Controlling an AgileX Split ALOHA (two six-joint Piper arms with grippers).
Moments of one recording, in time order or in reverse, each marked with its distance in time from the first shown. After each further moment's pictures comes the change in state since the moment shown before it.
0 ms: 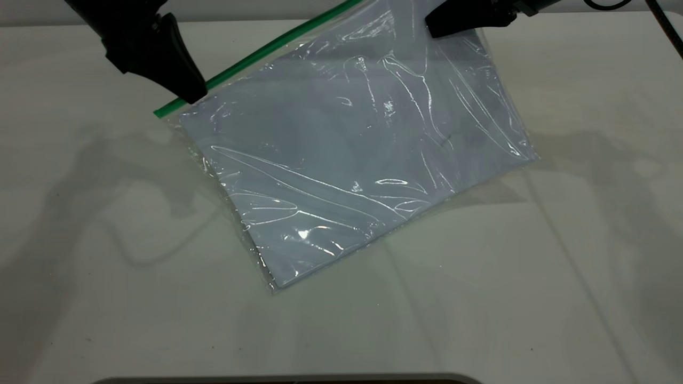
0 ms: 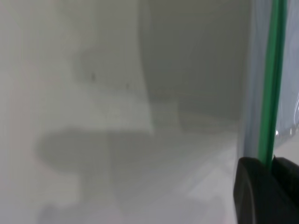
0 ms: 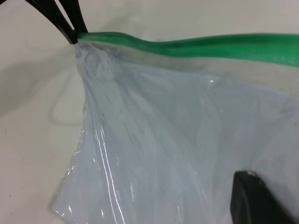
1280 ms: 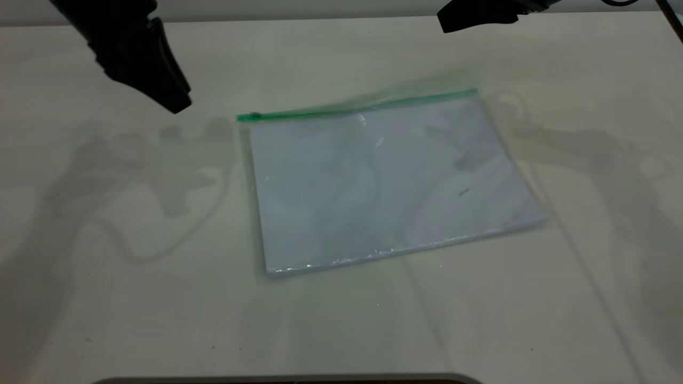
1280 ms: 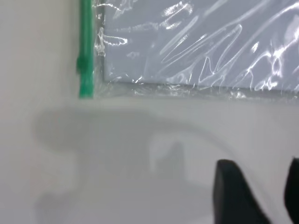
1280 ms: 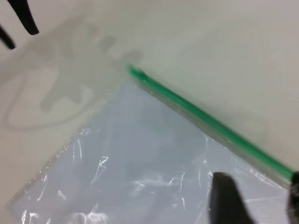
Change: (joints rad) left arm 0.008 0.000 0.000 0.027 -0.019 -0.066; right arm -0.011 0.000 -0.003 0.023 -0.106 0.030
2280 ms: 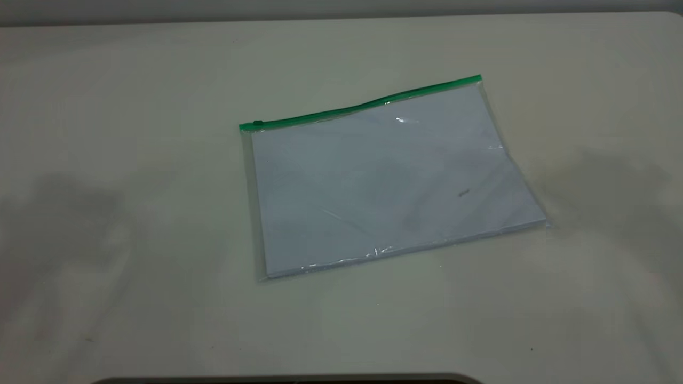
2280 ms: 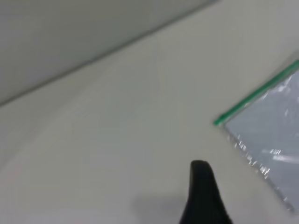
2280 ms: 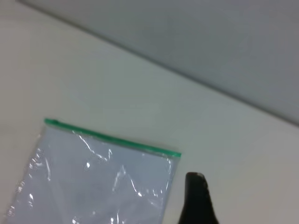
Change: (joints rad) left arm 0.000 -0.944 -0.074 0.409 0.184 -1.136; right arm -0.006 -0.902 -0.271 -1.062 0.297 1.366
